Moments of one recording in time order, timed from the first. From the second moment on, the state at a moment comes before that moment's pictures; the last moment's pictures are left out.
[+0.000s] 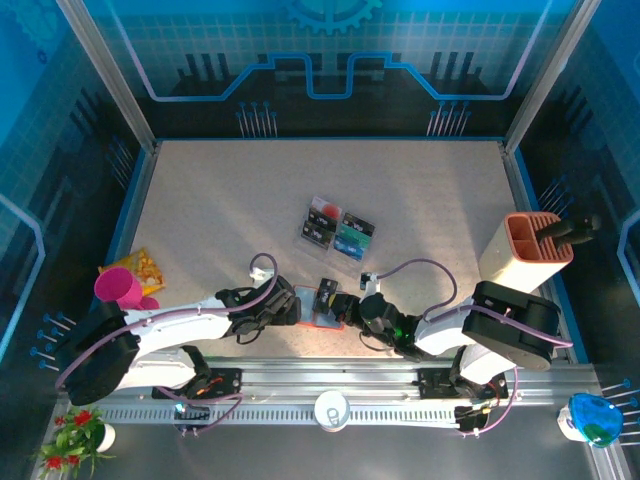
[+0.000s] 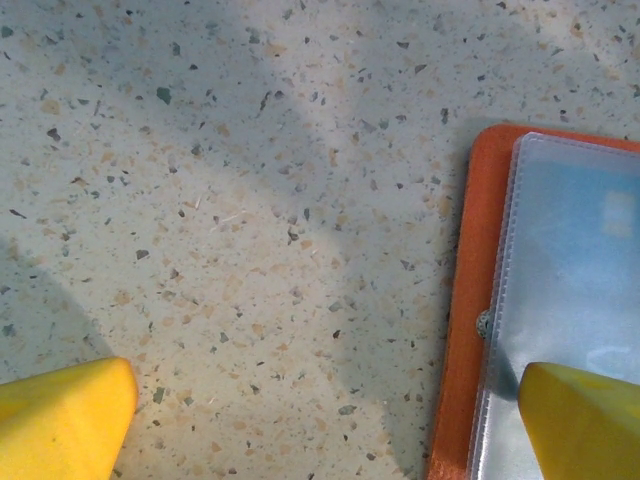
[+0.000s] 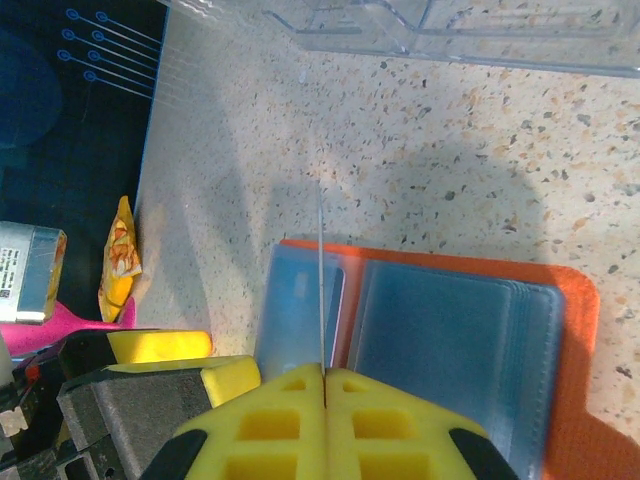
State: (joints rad) left arm -0.87 1.23 0.47 -0.39 -0.29 -0.87; right arm 1.09 1.51 0.26 0.79 0.26 1.22
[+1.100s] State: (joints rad) left arm -0.87 1.23 0.47 -0.39 -0.29 -0.87; right arm 1.13 1.61 0.27 0.88 0.26 1.28
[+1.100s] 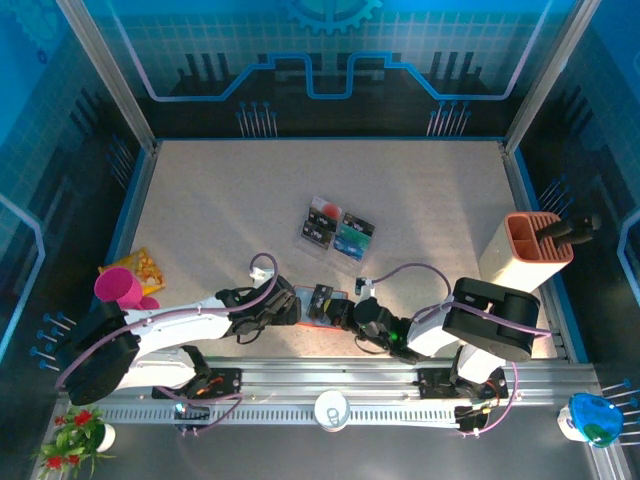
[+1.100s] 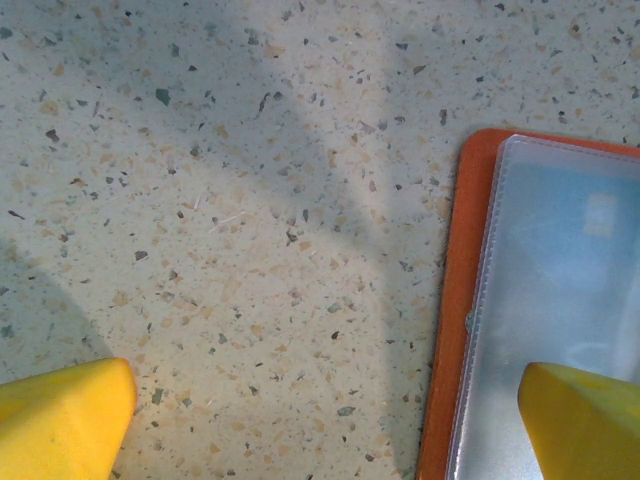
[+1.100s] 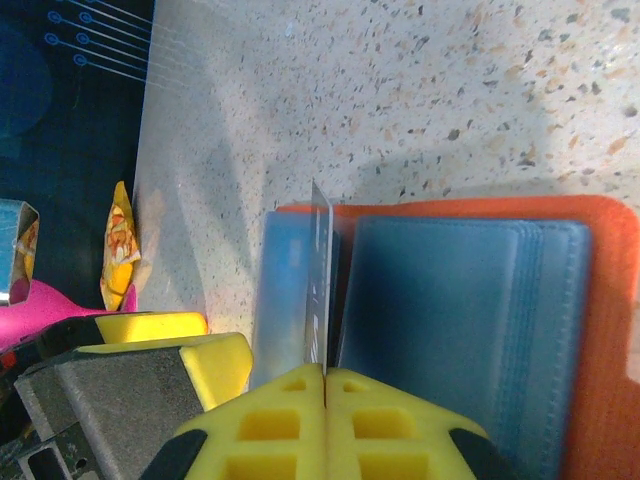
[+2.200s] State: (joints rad) left arm -0.87 1.23 0.46 -0.38 -0.29 -0.88; right arm 1.16 1.55 0.28 0.69 0.26 1.39
